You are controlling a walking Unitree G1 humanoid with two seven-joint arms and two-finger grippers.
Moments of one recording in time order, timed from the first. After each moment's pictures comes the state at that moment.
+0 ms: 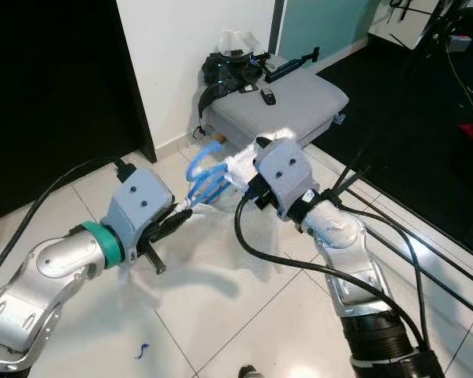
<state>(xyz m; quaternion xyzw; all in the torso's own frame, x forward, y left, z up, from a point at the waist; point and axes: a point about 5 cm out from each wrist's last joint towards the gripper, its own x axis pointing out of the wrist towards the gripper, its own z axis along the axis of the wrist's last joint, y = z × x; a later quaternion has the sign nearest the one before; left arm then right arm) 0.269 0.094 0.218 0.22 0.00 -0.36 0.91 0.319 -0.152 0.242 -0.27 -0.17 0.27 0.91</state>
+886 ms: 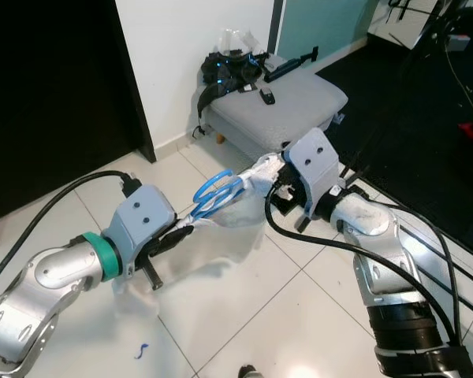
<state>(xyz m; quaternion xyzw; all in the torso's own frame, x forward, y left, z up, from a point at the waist) 0.264 0.095 0.210 0.24 0.01 -0.38 0.89 0.297 -0.181 0.241 -0.11 -0.08 0.41 0.90</state>
